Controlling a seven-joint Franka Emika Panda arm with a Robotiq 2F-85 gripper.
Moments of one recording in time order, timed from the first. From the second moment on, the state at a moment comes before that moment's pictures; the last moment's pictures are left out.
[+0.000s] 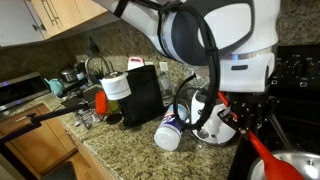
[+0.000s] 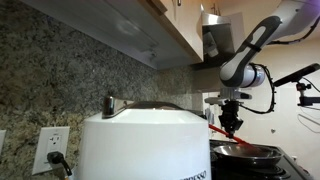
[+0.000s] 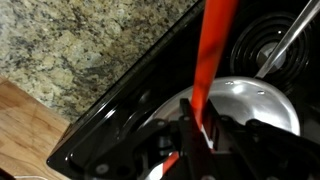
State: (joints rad) arm -0.13 0.34 -0.32 -1.97 0.07 2.46 1.69
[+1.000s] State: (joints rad) arm -0.06 0.03 -0.18 -2.22 -0.18 2.45 1.85
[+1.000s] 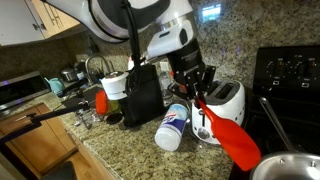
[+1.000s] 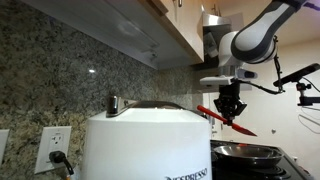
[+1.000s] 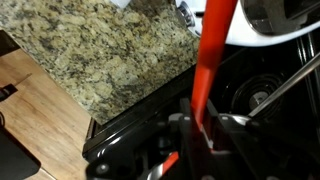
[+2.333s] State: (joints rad) arm -0.02 0.14 -0.04 -2.31 0.01 2.24 1.19
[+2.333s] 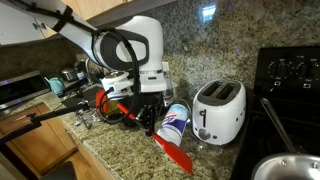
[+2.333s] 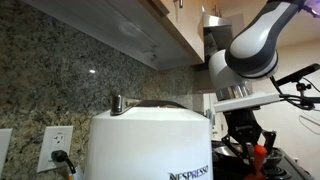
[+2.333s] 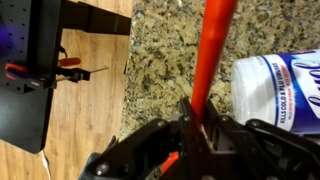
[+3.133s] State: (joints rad) arm -0.02 0.23 -0.08 -2.31 -0.17 2.41 1.07
